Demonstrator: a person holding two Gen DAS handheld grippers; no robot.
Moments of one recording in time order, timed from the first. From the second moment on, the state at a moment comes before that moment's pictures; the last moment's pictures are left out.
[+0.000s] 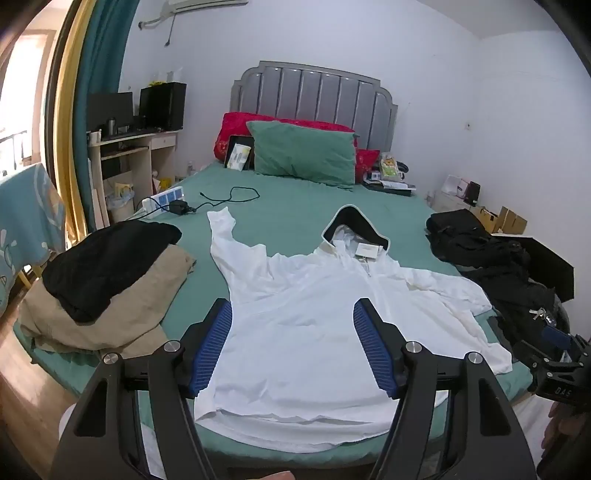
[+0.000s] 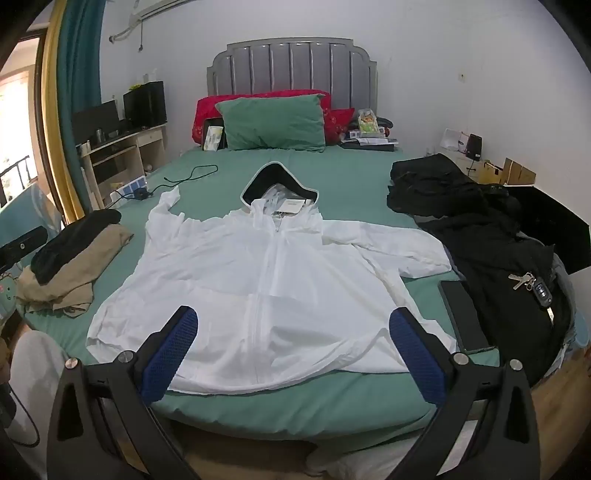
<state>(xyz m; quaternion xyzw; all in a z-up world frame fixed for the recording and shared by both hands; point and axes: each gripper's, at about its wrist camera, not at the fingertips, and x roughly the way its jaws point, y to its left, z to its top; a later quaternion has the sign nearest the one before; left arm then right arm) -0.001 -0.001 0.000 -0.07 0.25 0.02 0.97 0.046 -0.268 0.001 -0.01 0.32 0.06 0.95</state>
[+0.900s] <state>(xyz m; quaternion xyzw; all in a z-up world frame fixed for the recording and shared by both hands) 0.003 -0.010 0.000 -0.06 0.25 0.02 0.97 0.047 -0.265 -0.006 -0.01 0.32 0.06 0.95</state>
